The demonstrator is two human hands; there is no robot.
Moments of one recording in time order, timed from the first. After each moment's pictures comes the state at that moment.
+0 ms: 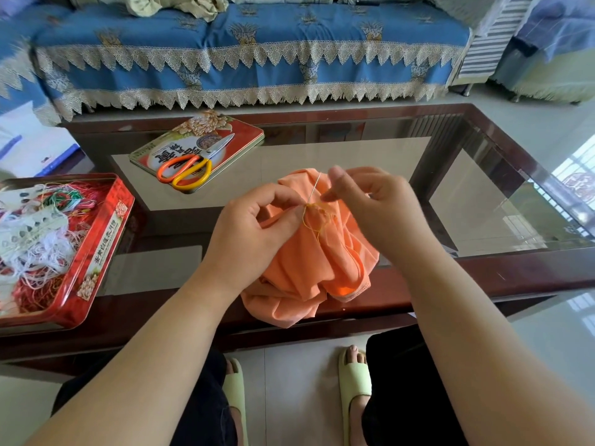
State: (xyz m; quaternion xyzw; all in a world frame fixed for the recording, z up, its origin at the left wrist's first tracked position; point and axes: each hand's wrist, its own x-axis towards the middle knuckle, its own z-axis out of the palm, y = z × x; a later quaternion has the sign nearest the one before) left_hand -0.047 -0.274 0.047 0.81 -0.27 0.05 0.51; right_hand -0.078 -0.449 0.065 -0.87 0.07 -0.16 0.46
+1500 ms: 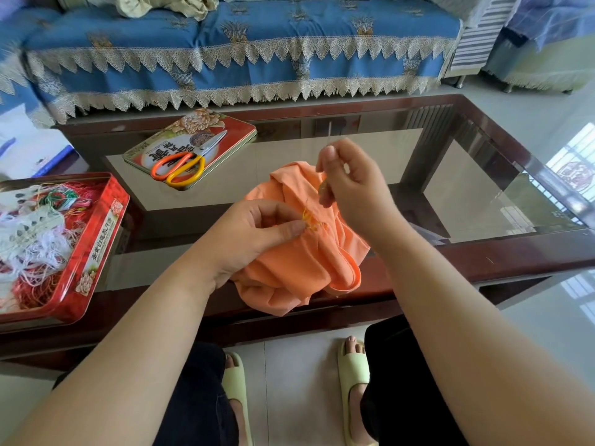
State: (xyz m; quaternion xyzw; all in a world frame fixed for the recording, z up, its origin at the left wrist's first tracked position) left_hand -0.045 -0.272 0.046 0.76 -0.21 -0.23 0.58; right_hand -0.063 -0.446 0.052 -0.80 0.00 -0.20 0.57
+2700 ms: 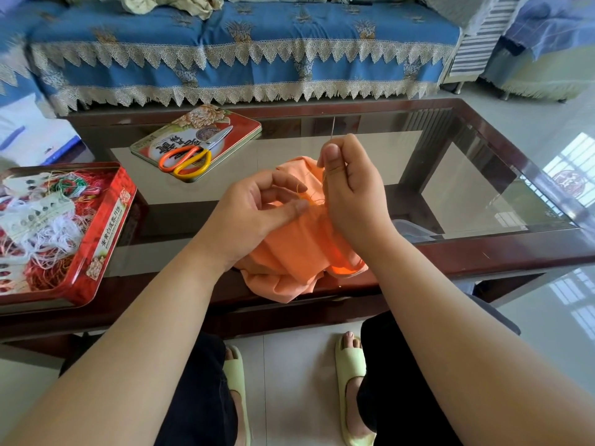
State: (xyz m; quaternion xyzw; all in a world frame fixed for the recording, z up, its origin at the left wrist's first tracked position) left_hand -0.049 -0.264 0.049 0.75 -0.24 -0.12 0.60; right_hand -0.075 -0.422 0.044 -0.81 -0.02 -0.33 0.49
